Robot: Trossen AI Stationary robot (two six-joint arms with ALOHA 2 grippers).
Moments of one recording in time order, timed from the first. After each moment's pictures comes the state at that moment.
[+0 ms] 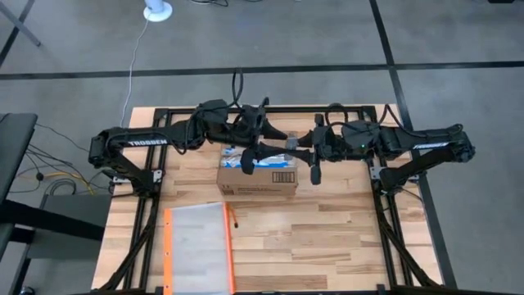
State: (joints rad) left arm 0.11 1.52 1.45 0.15 0.31 -0.16; right arm 0.12 1.22 1.32 -0.32 0.27 0.02
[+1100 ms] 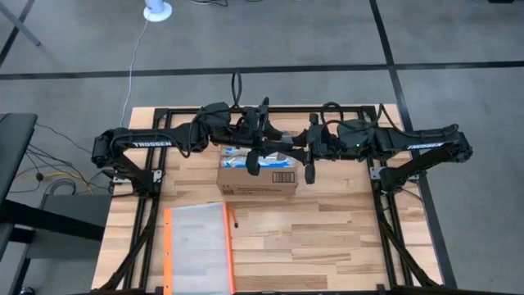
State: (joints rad) left arm 0.11 1.56 1.45 0.24 0.25 -0.09; right arm 0.11 1.26 1.33 -0.25 0.26 0.03
